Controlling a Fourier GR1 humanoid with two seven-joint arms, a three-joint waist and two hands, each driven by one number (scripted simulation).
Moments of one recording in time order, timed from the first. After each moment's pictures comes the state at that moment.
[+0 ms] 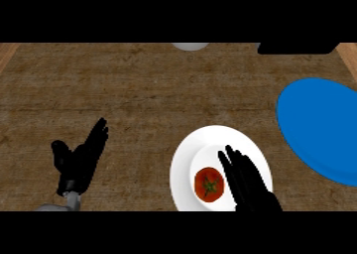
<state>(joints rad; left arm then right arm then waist) -0.01 0.21 -0.20 -1.44 0.23 0.17 0.15 0.20 -0.15 0.69 -2.06 1.08 -0.03 0.56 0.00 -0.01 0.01</state>
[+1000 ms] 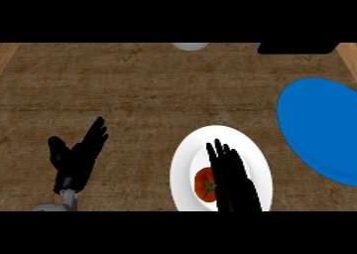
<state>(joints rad) -0.01 0.19 -0.13 -1.44 0.20 0.11 0.19 0.11 -0.04 0.69 -1.82 1.21 -0.05 0.63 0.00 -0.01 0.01</state>
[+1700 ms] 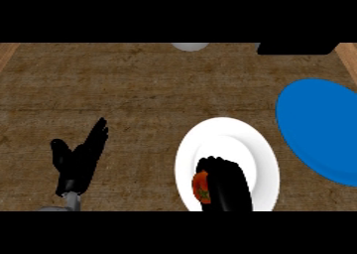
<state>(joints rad) 0.01 0.15 -0.13 -1.48 0.15 0.11 0.21 0.01 -0.03 0.66 -1.64 1.26 -0.05 0.56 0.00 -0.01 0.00</state>
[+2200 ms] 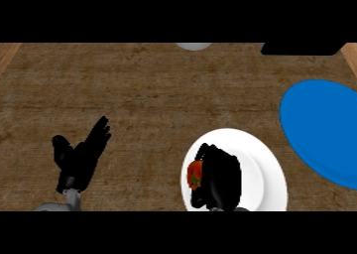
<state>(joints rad) -0.01 0.15 -0.12 -1.46 0.15 0.09 0.22 -0.18 -0.01 0.71 -1.55 1.15 -0.09 1.02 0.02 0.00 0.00</state>
